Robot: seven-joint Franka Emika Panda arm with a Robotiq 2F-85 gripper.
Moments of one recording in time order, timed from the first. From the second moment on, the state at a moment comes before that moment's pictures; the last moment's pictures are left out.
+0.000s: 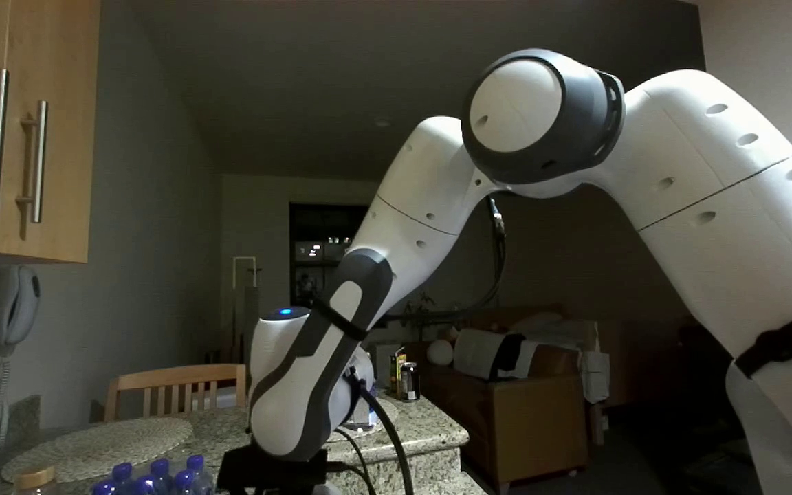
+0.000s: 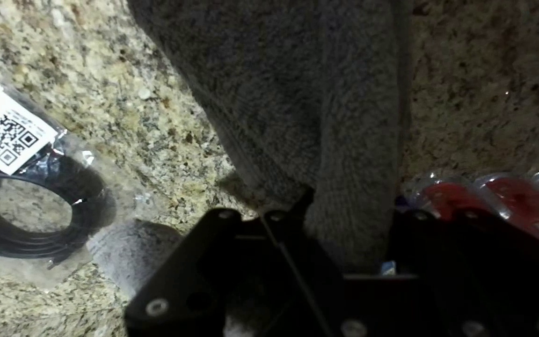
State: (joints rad) arm 0.50 0.42 -0.18 -2.10 -0.20 2.78 1.03
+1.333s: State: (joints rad) arm 0.50 0.56 -0.16 -2.00 -0.32 2.59 1.22
